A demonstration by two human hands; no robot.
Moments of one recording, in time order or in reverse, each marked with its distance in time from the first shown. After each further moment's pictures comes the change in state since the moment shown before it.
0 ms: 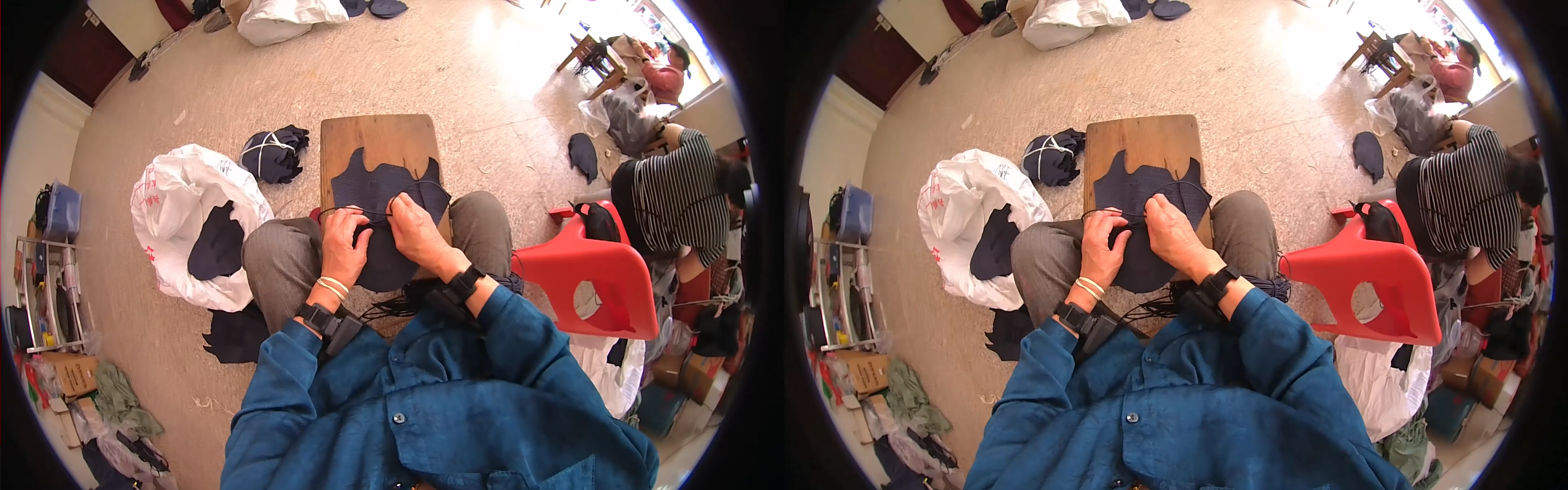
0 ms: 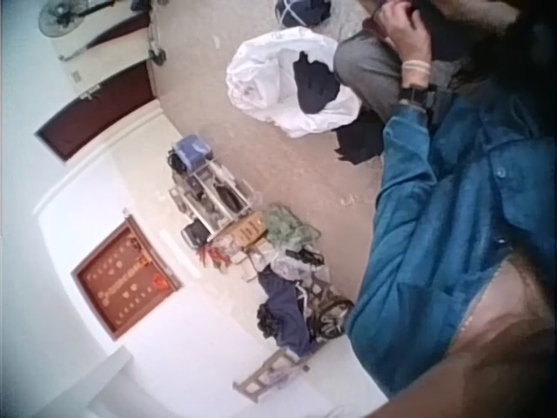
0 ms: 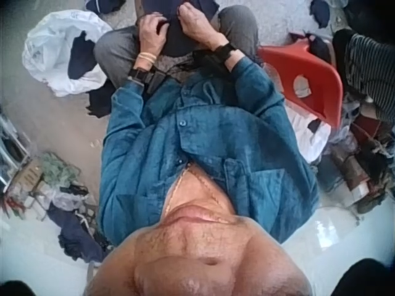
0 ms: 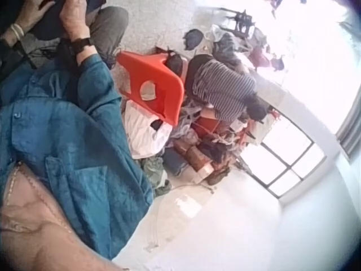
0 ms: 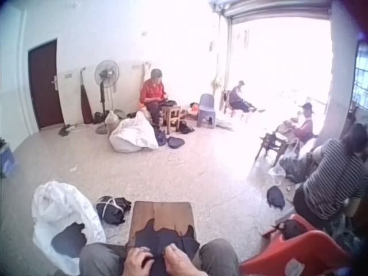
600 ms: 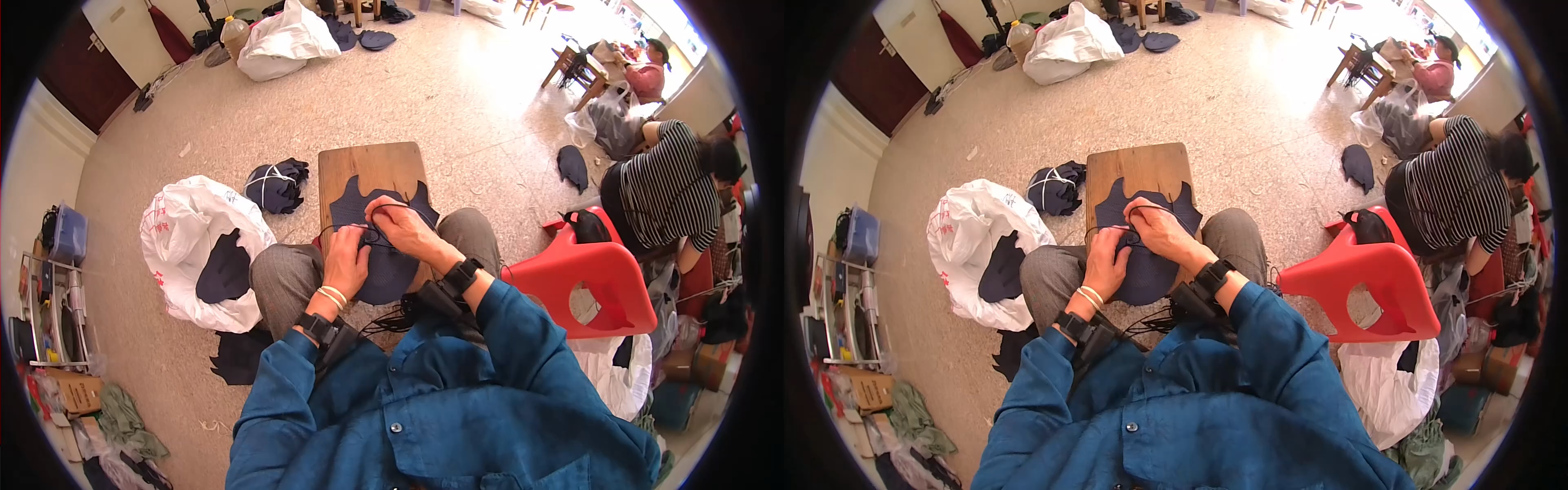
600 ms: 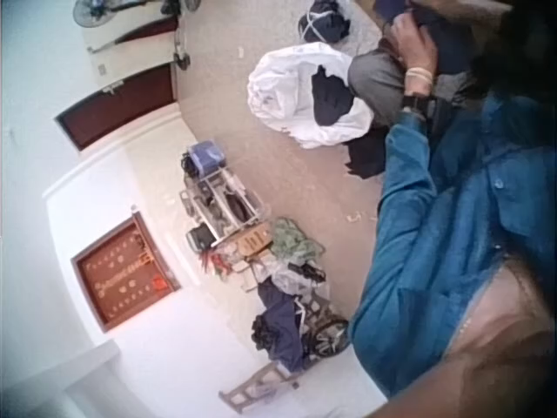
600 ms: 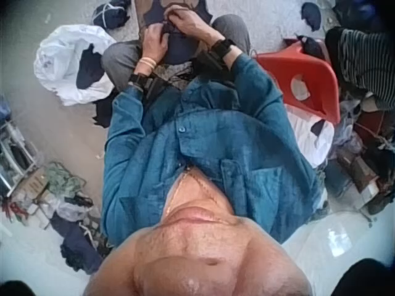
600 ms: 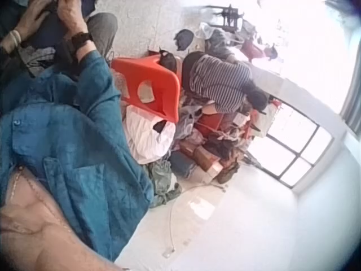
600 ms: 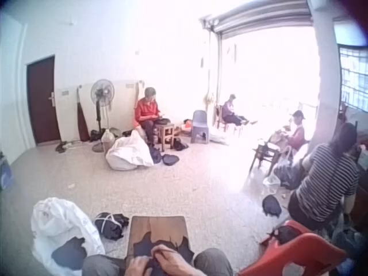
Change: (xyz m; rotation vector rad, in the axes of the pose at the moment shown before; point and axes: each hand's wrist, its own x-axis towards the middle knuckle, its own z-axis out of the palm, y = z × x) left_hand 0.002 0.002 -0.009 0.084 -0.135 0.039; right_hand 0.036 -0.034 -0.023 0.380 -0.109 0.215
